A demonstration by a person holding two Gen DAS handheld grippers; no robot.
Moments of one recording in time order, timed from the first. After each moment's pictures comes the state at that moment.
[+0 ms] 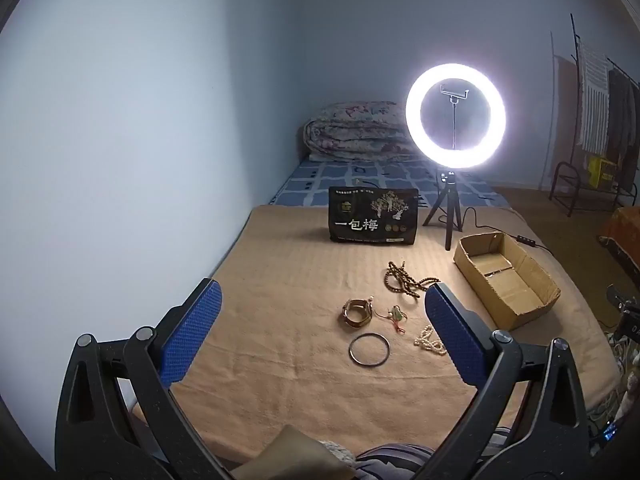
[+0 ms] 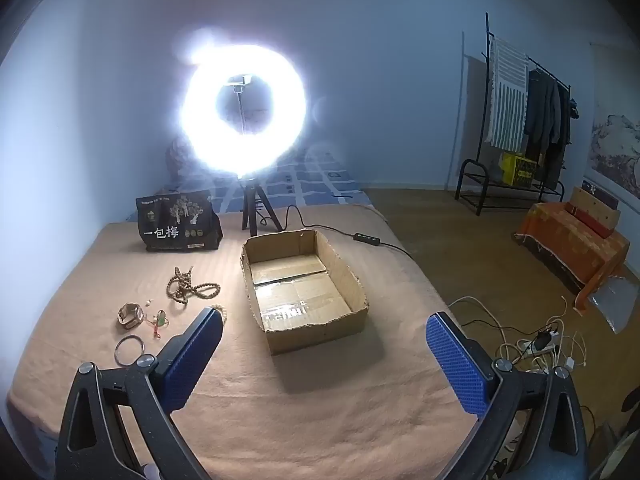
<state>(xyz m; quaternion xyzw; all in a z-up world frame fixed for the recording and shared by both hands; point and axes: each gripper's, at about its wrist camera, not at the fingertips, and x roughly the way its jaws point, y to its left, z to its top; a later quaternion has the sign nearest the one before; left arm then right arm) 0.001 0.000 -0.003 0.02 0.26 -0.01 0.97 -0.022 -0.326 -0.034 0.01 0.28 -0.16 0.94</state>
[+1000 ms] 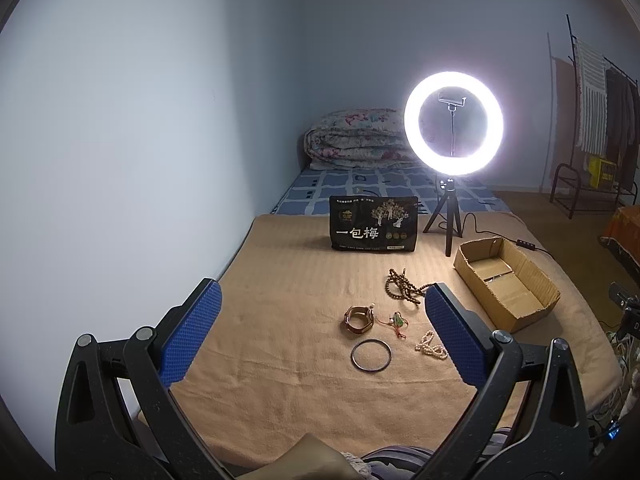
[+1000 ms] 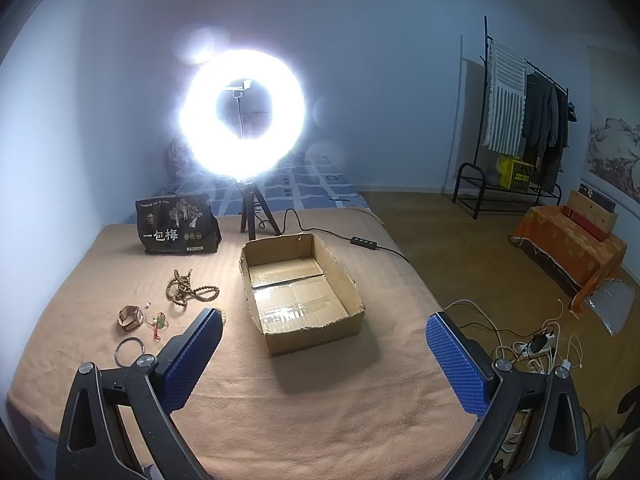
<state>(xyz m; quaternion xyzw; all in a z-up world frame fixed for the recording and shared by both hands) -0.010 -0.002 0.014 0.03 0.23 0.01 0.97 -0.026 -0.325 -0.028 0.01 0.28 -0.16 0.95</state>
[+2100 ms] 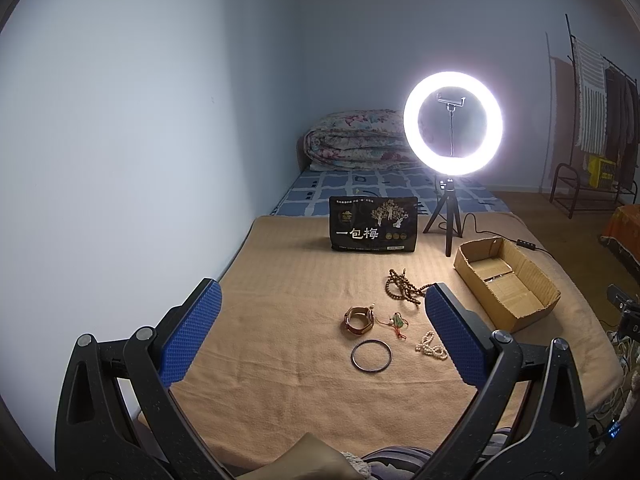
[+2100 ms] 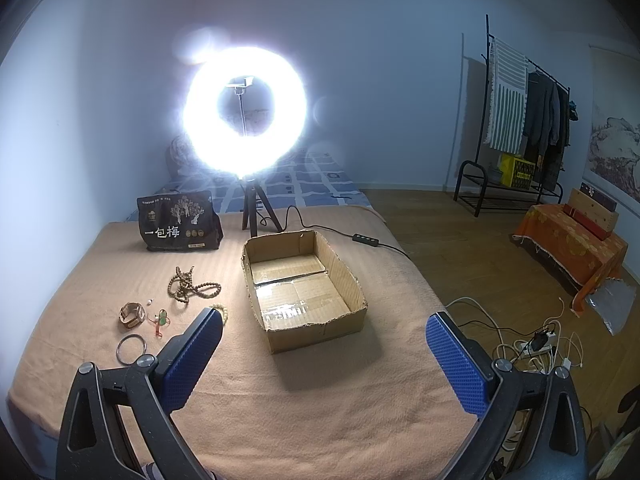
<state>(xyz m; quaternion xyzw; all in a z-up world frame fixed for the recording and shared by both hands) -0.012 -0.008 0.021 0.03 0.23 0.01 0.97 -0.027 -0.323 -0.029 0.02 0.28 -0.16 0.94</state>
